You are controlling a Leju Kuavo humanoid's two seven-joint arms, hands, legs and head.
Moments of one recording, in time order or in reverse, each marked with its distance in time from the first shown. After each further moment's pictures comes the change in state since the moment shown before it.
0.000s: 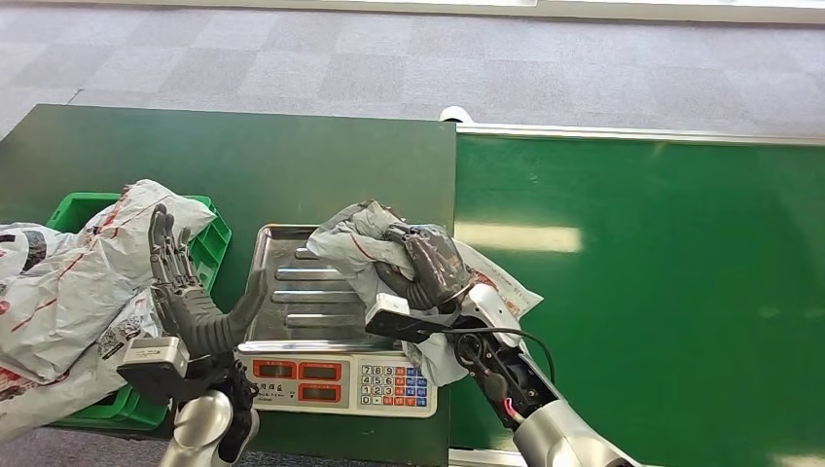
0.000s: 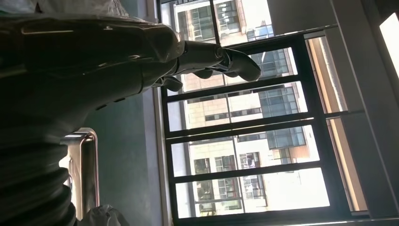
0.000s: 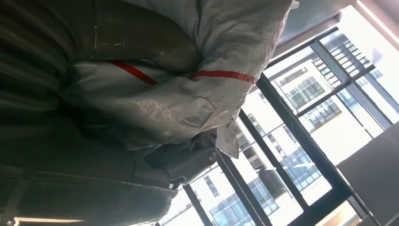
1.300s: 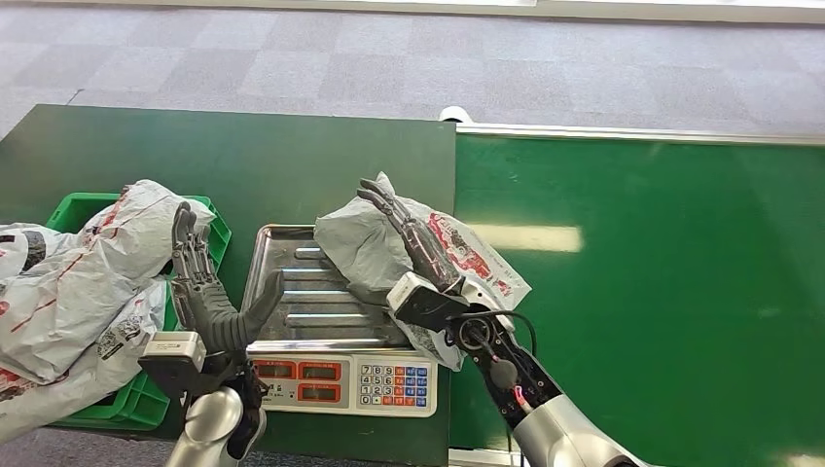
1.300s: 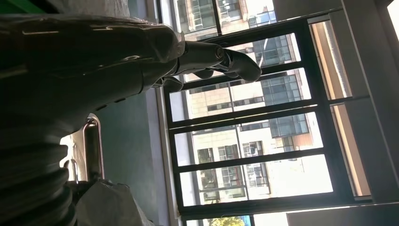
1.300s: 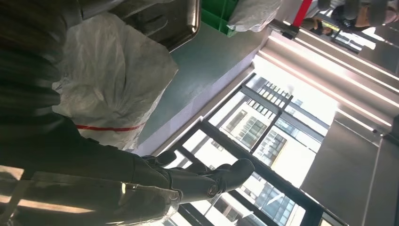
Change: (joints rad) left arm -0.026 0.010 -0.035 0.049 0.009 -0.016 0.000; right arm 0.000 -0.005 0.024 -0.112 -0.358 0.323 -0.097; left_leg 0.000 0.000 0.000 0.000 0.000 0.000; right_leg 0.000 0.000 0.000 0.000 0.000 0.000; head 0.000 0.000
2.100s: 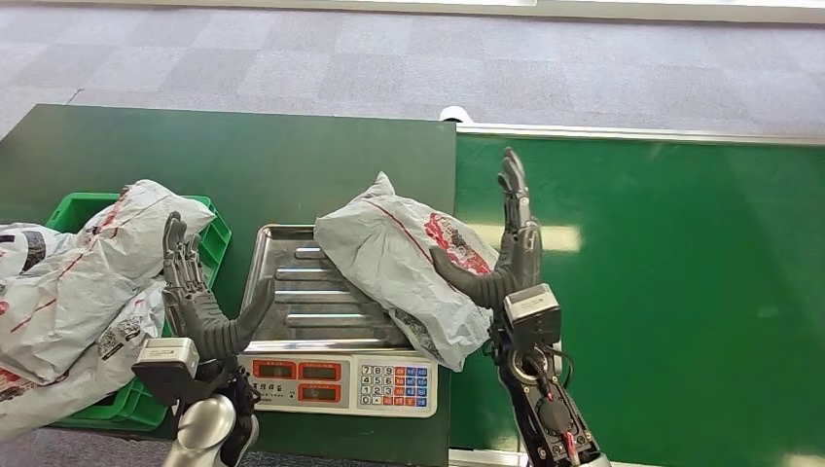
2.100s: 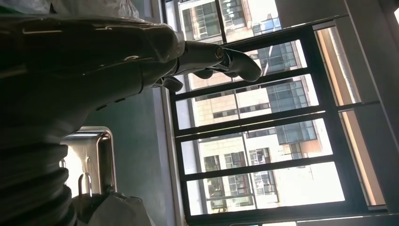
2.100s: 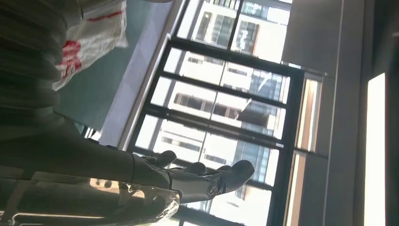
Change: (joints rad) left arm 0.038 0.006 0.032 -0.013 -0.010 0.016 0.000; right arm 0.258 -0.038 -0.193 -0.438 -0.181 -0.218 -0.001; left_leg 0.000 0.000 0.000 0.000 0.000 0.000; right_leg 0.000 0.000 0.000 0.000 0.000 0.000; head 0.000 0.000
